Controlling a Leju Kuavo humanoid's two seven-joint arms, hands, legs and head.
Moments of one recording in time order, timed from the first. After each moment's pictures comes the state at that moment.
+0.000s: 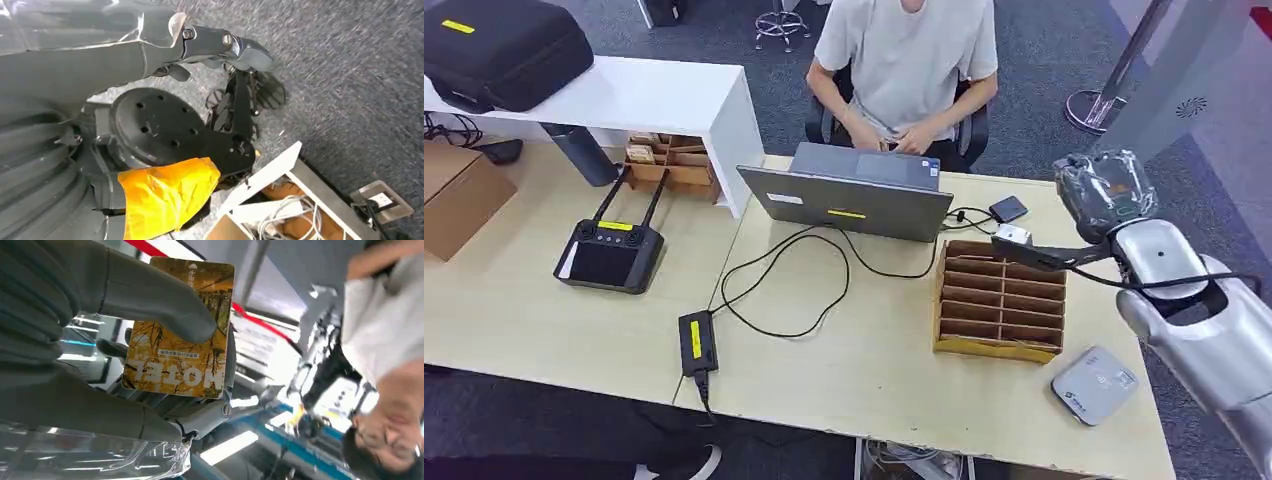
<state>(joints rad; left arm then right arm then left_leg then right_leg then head) 0.32 -0.35 0.47 -0.92 0.35 0.22 0.25 -0.83 -0.60 0.78 -1.27 1.14 -0.06 0.12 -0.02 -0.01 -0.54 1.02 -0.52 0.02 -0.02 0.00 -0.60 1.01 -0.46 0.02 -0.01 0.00</state>
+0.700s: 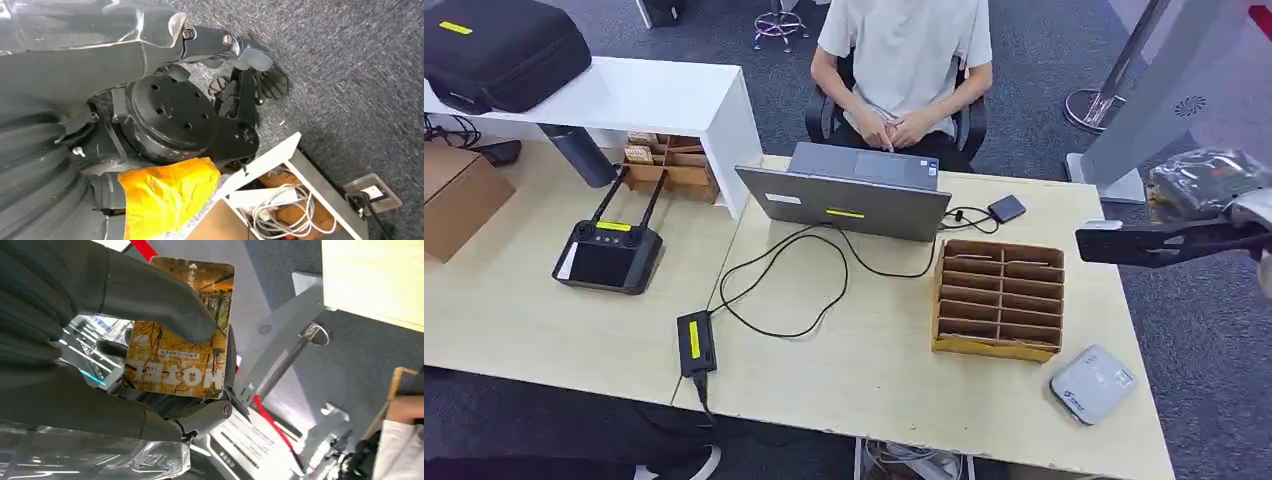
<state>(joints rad) 0.40 -0.36 0.36 -1.05 0.47 0.33 0.27 -1.08 -0.91 0.90 -1.55 0.65 0.60 0.23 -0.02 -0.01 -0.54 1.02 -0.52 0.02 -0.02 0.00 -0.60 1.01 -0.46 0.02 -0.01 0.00</state>
